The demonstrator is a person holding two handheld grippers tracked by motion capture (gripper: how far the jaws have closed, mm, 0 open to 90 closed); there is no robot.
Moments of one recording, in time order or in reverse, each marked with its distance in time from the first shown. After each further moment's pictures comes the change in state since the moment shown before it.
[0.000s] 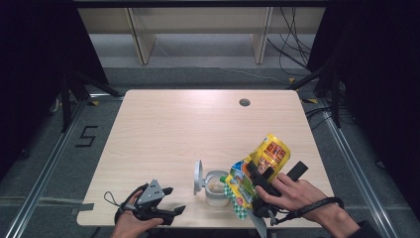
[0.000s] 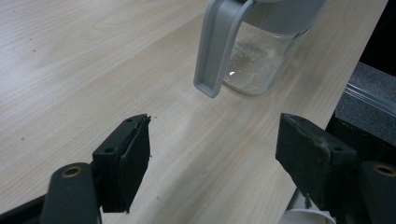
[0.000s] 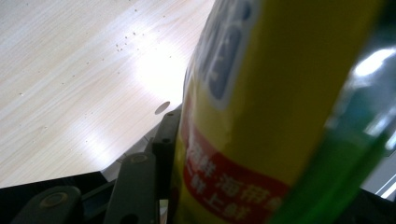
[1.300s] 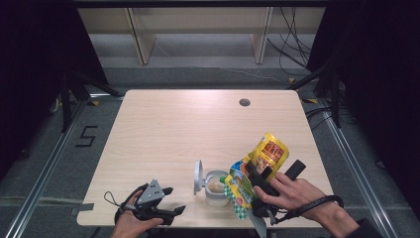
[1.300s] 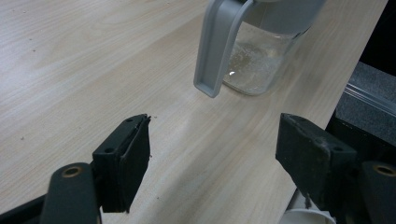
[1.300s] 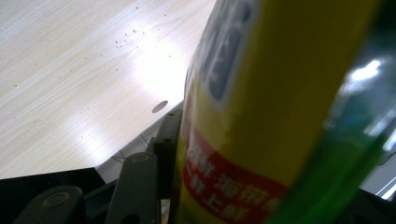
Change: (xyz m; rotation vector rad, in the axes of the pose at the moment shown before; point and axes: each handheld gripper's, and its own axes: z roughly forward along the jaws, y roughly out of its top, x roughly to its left) left arm 0.000 0.000 0.000 0.003 -0.001 0.001; right arm -0.005 0.000 0.001 -0.012 0.002 -0.067
